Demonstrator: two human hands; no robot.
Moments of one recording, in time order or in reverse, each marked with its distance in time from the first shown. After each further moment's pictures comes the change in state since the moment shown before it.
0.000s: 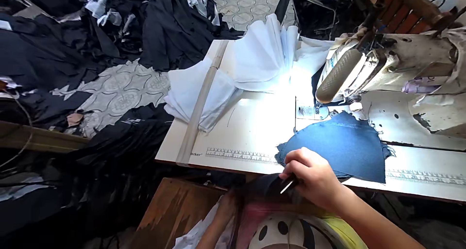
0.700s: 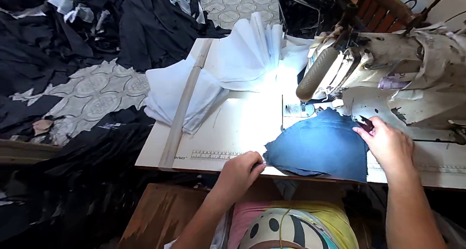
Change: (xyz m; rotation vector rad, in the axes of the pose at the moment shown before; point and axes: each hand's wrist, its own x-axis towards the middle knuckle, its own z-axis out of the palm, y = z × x) left_hand 0.019 0.193 -0.035 0.393 0.048 0.754; right_hand -0.041 0.071 -0.131 -0.633 -0.054 1.046
